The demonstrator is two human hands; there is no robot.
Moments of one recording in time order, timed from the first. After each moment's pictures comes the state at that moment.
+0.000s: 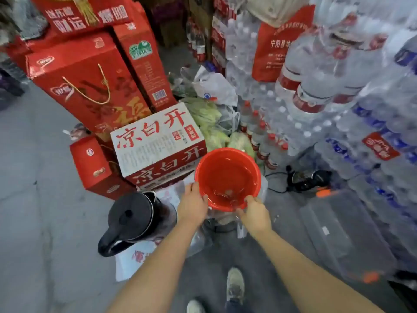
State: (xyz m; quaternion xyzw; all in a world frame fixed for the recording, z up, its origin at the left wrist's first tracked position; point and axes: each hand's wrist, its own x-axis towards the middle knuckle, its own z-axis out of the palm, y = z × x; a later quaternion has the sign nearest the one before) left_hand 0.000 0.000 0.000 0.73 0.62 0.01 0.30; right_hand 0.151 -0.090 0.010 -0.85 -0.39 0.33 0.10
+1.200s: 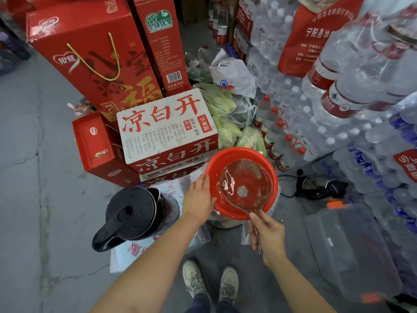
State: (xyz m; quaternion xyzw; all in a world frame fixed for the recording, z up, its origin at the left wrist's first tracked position) left_hand -0.006 0.032 -0.041 0.78 0.57 -0.05 0.25; right_hand 0.149 -0.104 -0.008 -0.70 -0.10 0.51 0.49
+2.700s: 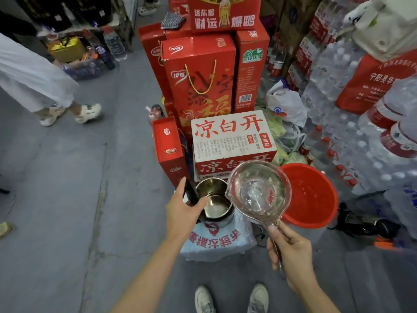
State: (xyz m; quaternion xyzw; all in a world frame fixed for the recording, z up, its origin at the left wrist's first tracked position) left_hand -0.239 -0.028 0.086 0.49 0.70 0.34 0.40; right_hand -0.002 -0.123 0.093 -0.64 -0.24 0.54 0.49
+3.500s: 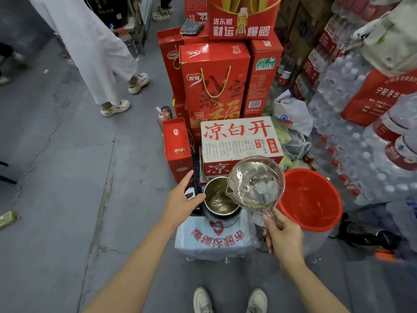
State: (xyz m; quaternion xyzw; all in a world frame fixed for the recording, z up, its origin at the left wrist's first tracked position) left_hand -0.287 -0.020 0.092 0.52 0.65 0.29 0.46; right_hand -0.022 -0.099 0.073 -0.72 -0.39 0.42 0.40
